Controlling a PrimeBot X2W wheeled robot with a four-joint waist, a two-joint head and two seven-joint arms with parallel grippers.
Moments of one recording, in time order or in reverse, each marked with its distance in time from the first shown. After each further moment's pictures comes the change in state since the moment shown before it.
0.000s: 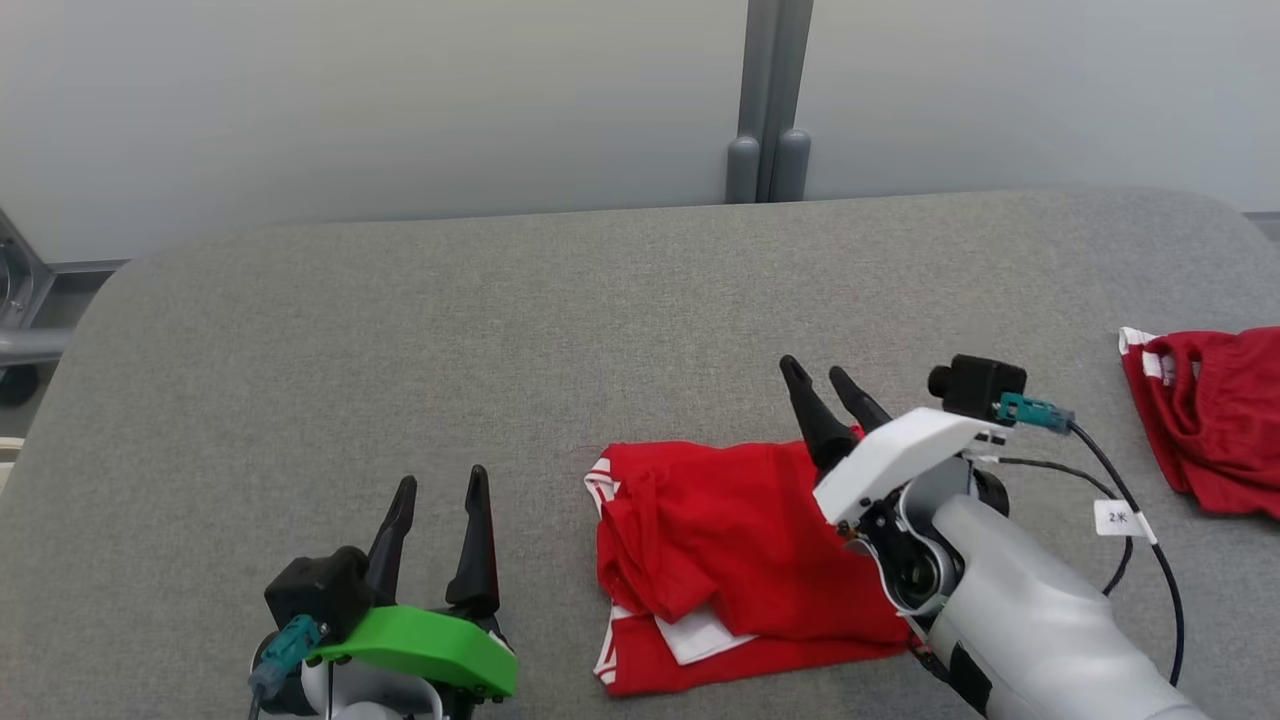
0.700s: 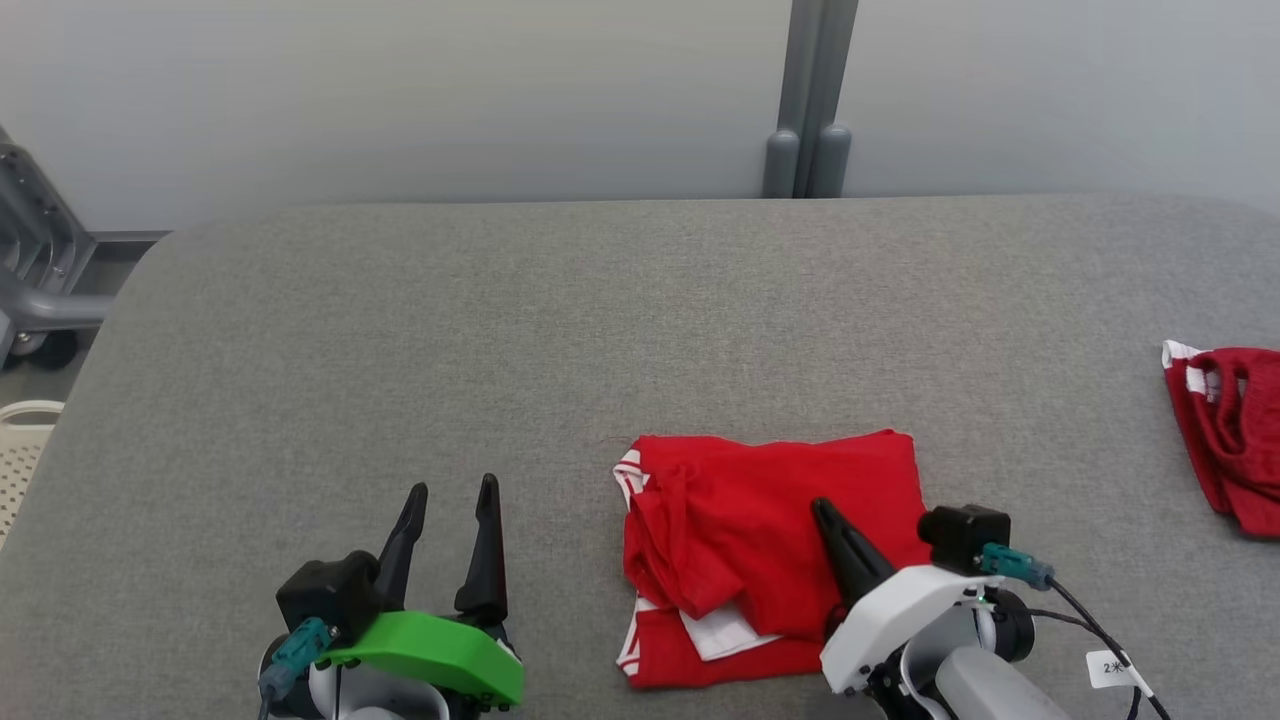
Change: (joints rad) left arm 0.004 0.004 -0.021 0.003 0.000 -0.002 0.008; right arm 0.340 0.049 -0.253 -0.175 -0.522 0.000 0.000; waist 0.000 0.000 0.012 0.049
